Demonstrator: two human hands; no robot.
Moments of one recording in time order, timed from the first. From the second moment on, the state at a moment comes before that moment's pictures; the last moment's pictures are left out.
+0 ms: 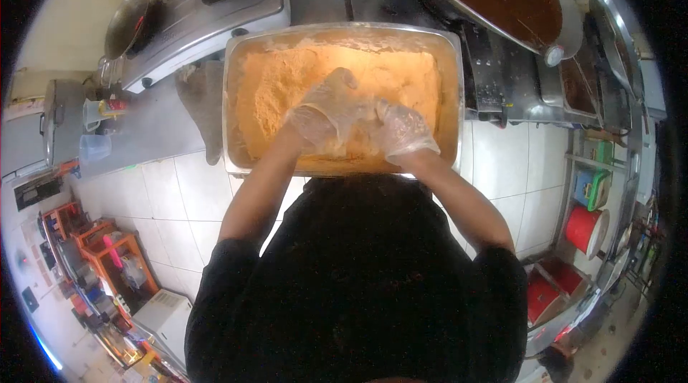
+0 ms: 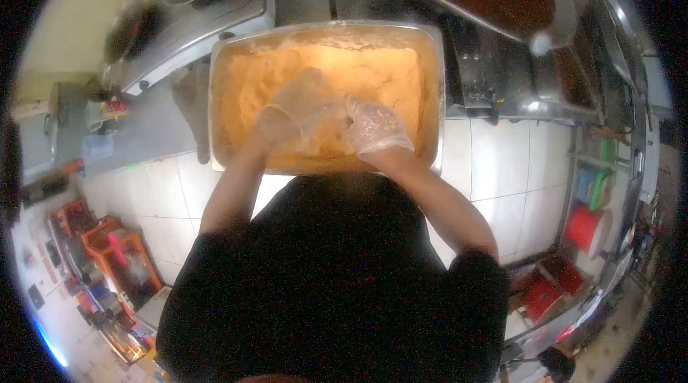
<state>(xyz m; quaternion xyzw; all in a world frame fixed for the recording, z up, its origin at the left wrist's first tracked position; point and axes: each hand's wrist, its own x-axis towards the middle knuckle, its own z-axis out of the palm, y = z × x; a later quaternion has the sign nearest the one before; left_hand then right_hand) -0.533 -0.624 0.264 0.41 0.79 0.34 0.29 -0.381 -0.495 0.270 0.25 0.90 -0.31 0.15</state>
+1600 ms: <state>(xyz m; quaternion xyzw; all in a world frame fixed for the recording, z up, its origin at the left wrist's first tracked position) -0.654 -0.589 0.177 0.44 0.72 0.25 0.48 -0.301 -0.448 0.268 0.32 0.91 -0.25 0.12</state>
